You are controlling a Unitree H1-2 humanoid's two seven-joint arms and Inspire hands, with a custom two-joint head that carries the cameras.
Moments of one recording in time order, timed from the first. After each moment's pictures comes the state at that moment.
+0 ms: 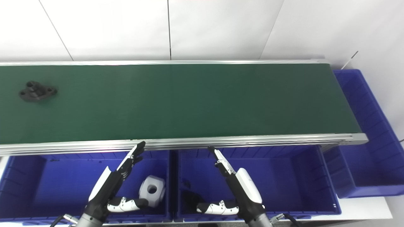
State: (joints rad) left arm 0.31 0.26 -0.48 0.04 0.14 -0.44 0.01; right arm 0.45 -0.26 0.27 -0.08 -0.41 -0.37 -0.02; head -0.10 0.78
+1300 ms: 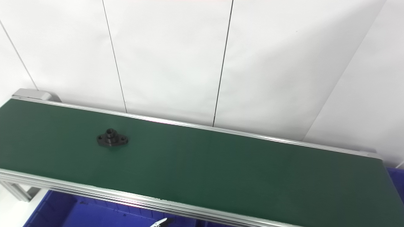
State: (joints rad) left arm 0.12 0.32 -0.83 0.35 0.22 -0.44 0.59; right arm 0.27 -0.35 0.49 0.28 -0.36 -0.42 -0.37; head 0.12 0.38
